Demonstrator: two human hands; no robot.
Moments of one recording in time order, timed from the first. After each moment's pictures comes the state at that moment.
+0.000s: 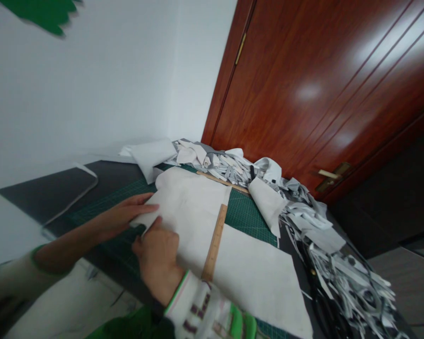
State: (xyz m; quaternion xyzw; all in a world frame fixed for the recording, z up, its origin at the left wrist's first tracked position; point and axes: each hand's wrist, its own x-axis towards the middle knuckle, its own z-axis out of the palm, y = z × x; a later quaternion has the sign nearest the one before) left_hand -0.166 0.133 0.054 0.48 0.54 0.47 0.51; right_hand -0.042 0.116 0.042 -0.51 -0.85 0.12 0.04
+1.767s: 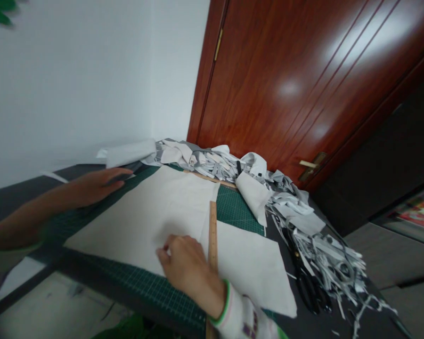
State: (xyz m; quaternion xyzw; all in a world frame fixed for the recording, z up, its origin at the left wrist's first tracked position) left_hand -0.242 0.186 0.078 0.70 0.64 0.30 0.07; right_hand 0.059 0.122 0.059 -0.47 -0.86 0.17 0.06
